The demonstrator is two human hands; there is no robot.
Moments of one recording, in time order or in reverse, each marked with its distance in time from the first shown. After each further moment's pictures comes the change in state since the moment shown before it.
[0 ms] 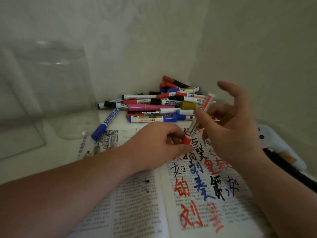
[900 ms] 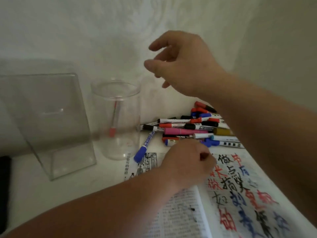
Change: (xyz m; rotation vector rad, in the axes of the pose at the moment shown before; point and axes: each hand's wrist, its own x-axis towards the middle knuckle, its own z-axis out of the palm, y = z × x) left_hand 0.002 -0.018 -0.013 0.010 0.183 0.044; right_hand 0.126 -0.142 0.128 -0.220 -0.324 -0.265
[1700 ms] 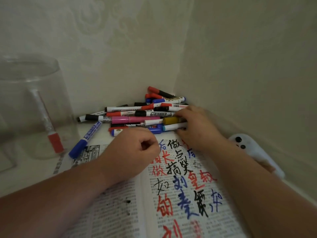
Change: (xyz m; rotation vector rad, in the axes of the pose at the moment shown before) left_hand 0.004 0.007 0.006 -0.067 0.007 0.016; right_hand -0.138 0.187 -0.050 -0.571 -0.205 0.401
